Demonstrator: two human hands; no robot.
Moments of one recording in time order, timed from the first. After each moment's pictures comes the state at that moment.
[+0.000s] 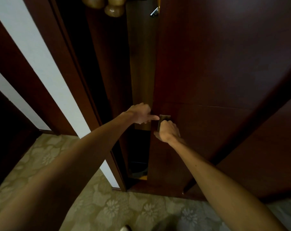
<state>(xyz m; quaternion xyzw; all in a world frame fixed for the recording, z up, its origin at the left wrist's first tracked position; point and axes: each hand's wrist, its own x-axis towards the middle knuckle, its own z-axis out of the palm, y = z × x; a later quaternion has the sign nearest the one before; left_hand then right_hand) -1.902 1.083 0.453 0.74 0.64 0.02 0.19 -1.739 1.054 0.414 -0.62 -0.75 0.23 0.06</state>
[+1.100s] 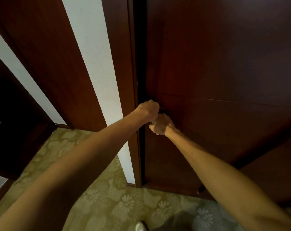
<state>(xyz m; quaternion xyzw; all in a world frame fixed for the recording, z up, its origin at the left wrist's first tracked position) -1.983 1.019 0.477 0.68 0.73 -0.03 0.12 -1.895 1.041 0.409 -0.53 -0.81 0.26 0.02</state>
